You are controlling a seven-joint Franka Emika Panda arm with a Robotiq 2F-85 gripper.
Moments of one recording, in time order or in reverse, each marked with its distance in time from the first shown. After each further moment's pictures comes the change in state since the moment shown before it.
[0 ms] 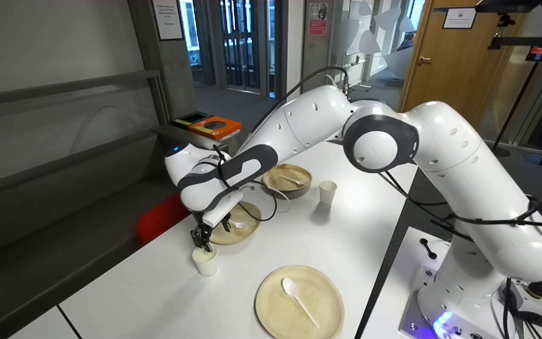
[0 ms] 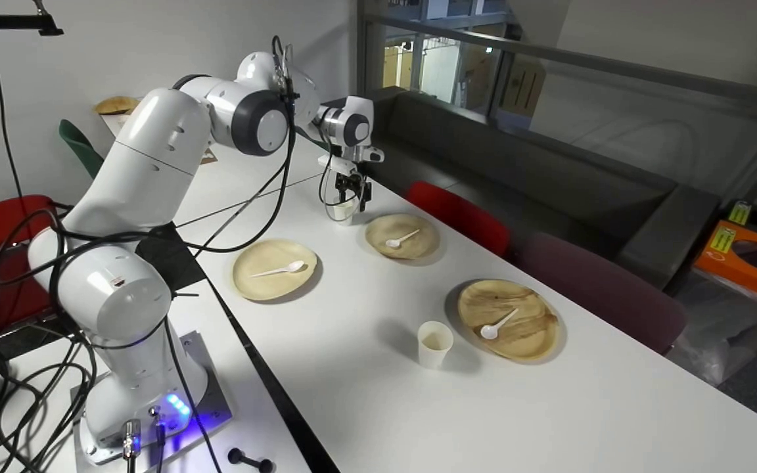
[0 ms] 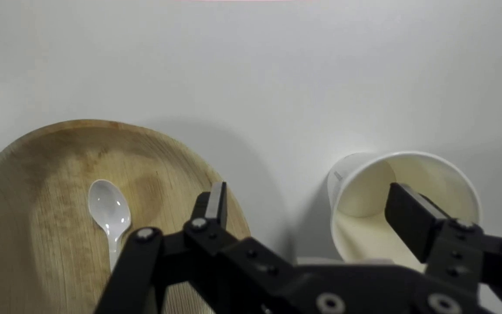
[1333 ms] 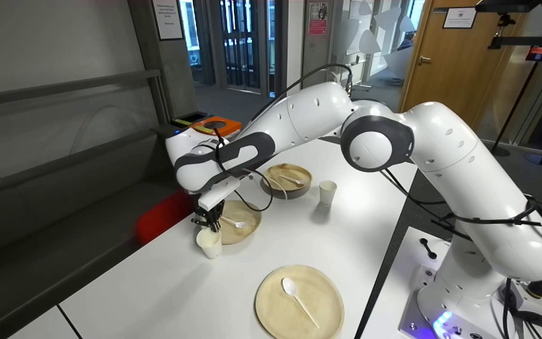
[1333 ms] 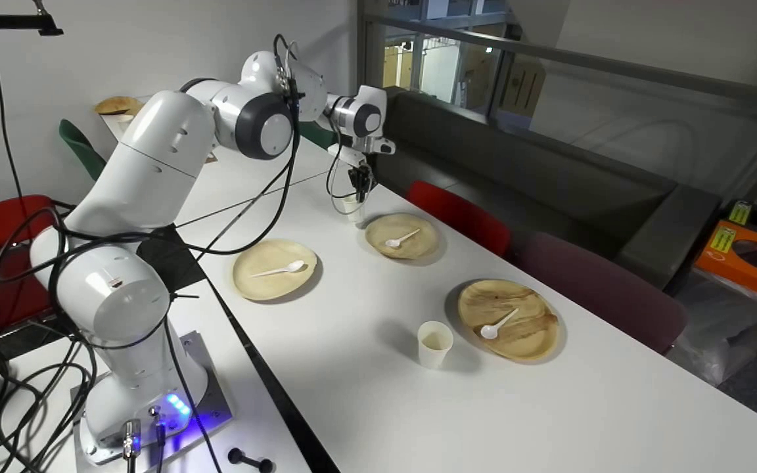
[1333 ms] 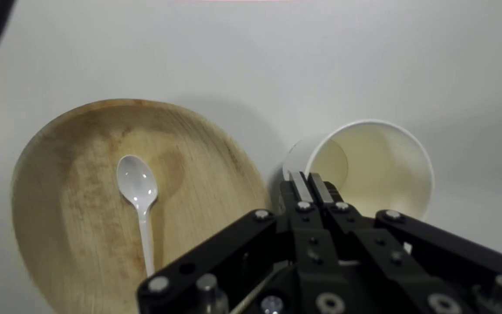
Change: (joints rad) arm -0.032 0.012 -0.013 0.108 0.051 -0.069 0.000
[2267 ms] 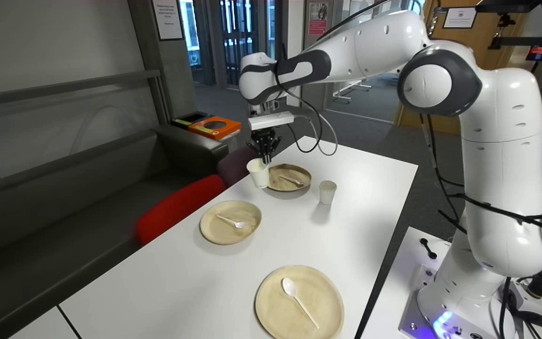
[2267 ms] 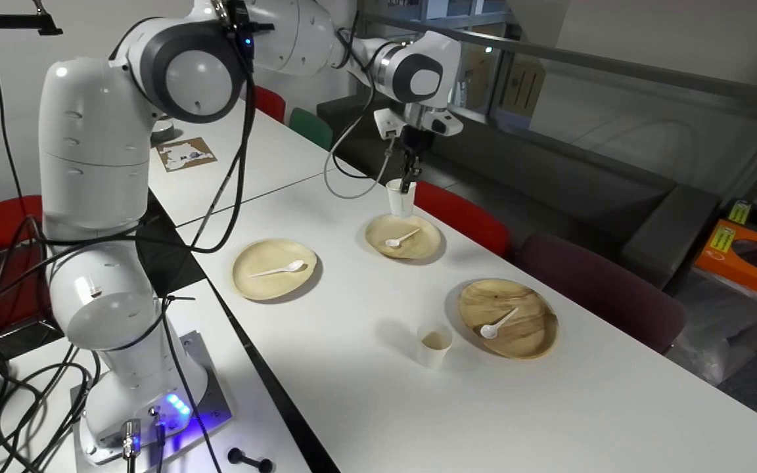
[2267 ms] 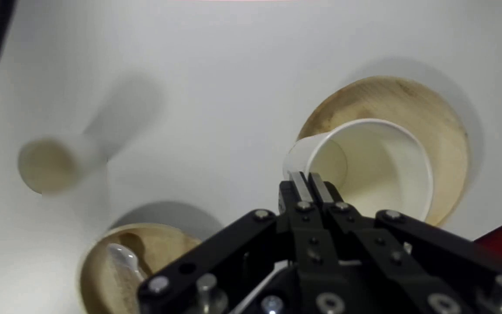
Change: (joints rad) arm -0.231 -0.445 -0.161 -0.307 0.129 -0.114 0.216
